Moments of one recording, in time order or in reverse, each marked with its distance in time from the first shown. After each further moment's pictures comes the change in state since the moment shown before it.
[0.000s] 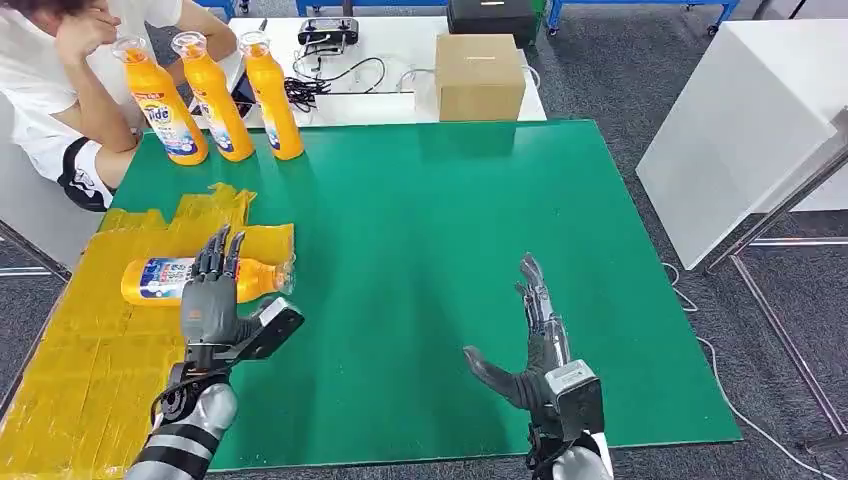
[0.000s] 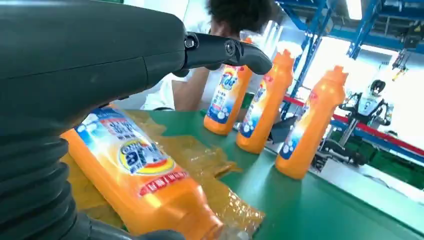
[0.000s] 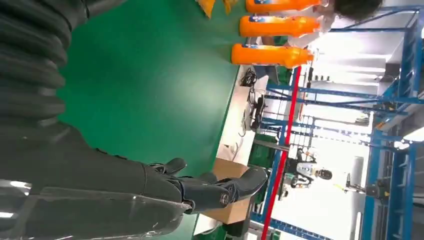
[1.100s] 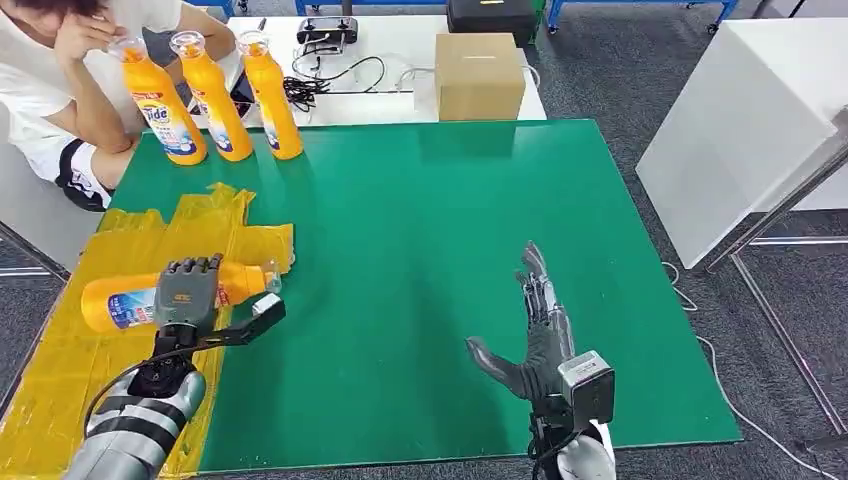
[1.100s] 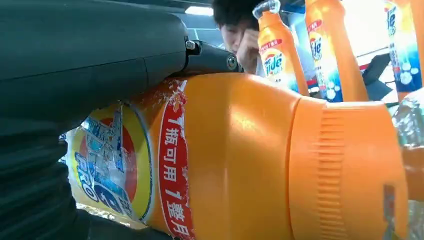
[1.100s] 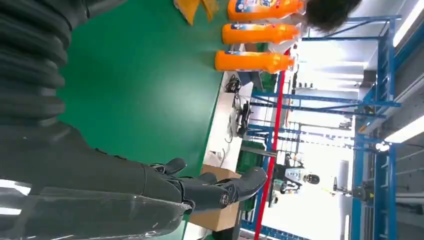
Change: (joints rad) left arm -0.143 0.154 -0.060 0.202 -0.510 -0.200 0.438; right arm -0.033 0.002 -0.011 -0.006 -0.056 0.058 -0.014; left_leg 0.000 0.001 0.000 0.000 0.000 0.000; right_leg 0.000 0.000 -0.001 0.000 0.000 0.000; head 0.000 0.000
